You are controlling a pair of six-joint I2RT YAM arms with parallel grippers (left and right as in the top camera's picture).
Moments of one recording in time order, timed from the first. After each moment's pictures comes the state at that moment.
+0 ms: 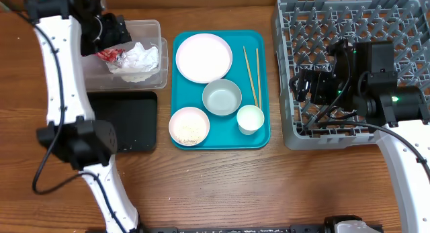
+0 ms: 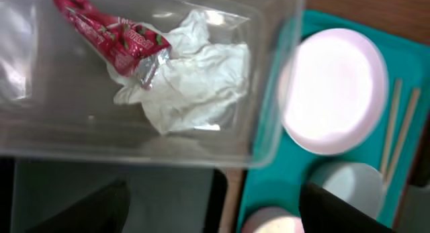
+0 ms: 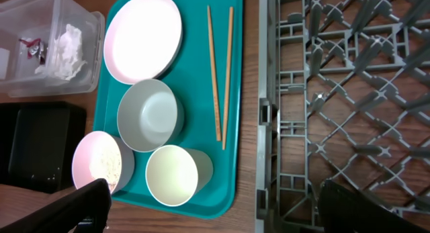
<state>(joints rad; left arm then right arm) 0.16 2.25 2.57 -1.56 0.22 -0.12 0.07 1.33 1.35 -0.97 -0.31 0.20</state>
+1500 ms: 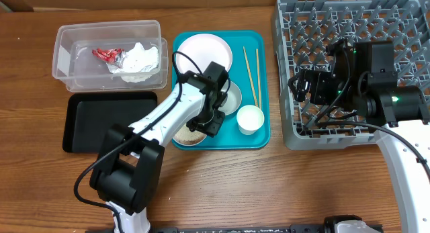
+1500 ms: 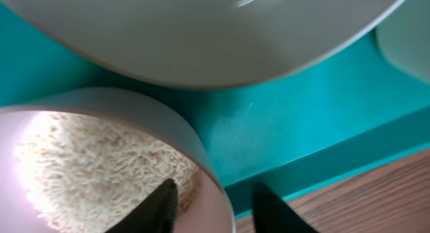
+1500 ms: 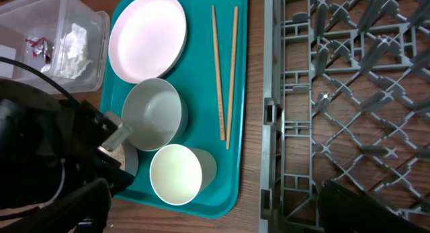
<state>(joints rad) -0.51 1.93 1.38 -1.02 0.07 -0.09 0.07 1.33 1.35 -0.97 -0.33 0.20</state>
